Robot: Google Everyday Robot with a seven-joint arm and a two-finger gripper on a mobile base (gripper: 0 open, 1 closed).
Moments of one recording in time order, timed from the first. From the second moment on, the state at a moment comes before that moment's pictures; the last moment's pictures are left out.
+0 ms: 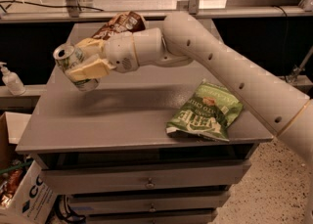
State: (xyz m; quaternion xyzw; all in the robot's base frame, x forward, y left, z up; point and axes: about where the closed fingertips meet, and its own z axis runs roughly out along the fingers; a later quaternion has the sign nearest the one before) arm 0.566 0.185 0.921 -0.58 0.49 0.45 0.47
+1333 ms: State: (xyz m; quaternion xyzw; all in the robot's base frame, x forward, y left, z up) arm 0.594 0.183 0.893 -0.55 0.45 0.47 0.53
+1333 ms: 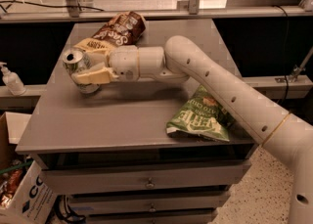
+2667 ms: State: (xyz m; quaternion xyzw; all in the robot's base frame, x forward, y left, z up) arm 0.555 0.134 0.903 -0.54 0.53 0.46 0.46
